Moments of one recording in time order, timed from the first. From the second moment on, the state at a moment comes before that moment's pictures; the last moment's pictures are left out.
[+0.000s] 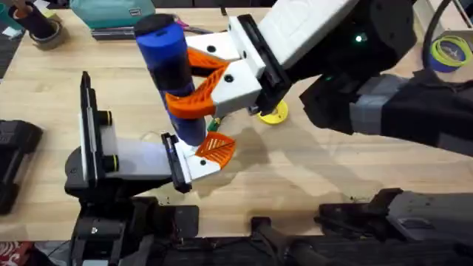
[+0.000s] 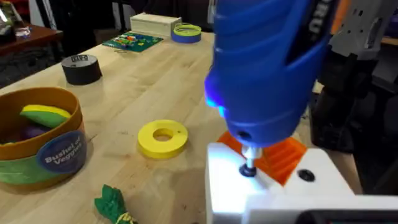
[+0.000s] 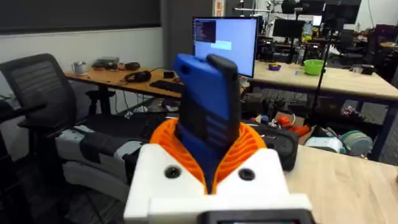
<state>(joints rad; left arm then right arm) 0.00 0.01 0.01 -0.14 1.21 0.08 0.72 1.50 0.82 1.22 -1.17 0.45</state>
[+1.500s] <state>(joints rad) 0.00 0.01 0.01 -0.14 1.21 0.08 0.72 1.50 0.82 1.20 -1.17 0.44</state>
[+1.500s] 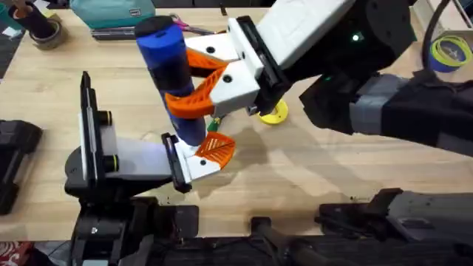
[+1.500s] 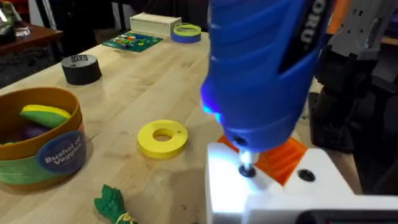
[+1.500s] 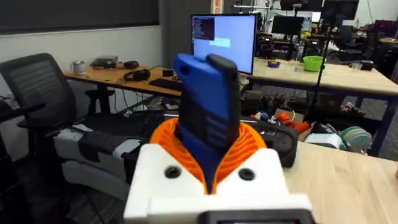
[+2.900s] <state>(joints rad) 0.00 0.01 0.01 -0.14 1.21 0.08 0.48 1.50 1.64 -0.73 -0.54 -0.44</state>
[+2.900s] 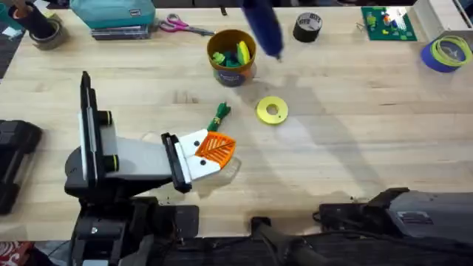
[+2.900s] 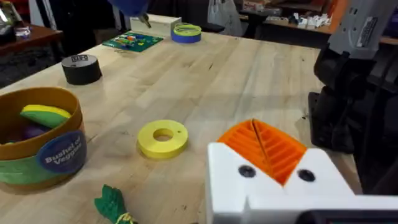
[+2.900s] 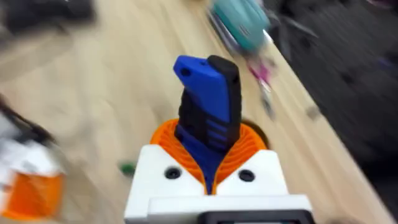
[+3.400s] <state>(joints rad) 0.00 0.01 0.01 -0.14 1.21 0.08 0.45 1.55 1.64 -1.02 -0.02 -0.85</state>
